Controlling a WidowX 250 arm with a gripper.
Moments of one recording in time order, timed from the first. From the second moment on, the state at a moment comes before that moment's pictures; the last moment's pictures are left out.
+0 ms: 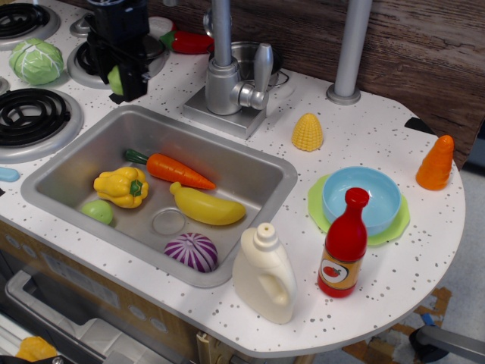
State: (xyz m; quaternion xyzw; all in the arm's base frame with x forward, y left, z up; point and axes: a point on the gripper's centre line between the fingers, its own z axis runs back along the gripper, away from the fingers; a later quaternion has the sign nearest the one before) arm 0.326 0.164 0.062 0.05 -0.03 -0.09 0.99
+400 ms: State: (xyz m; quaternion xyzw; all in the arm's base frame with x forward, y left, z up) arm 0.311 0.069 0.070 0.03 -0.04 0.02 1.00
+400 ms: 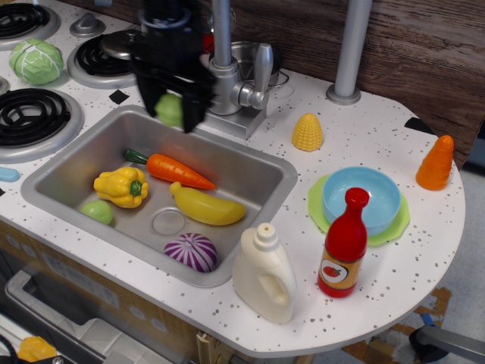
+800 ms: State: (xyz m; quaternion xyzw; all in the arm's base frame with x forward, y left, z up) arm 0.314 -0.021 0.083 0.02 -0.01 0.09 1.00
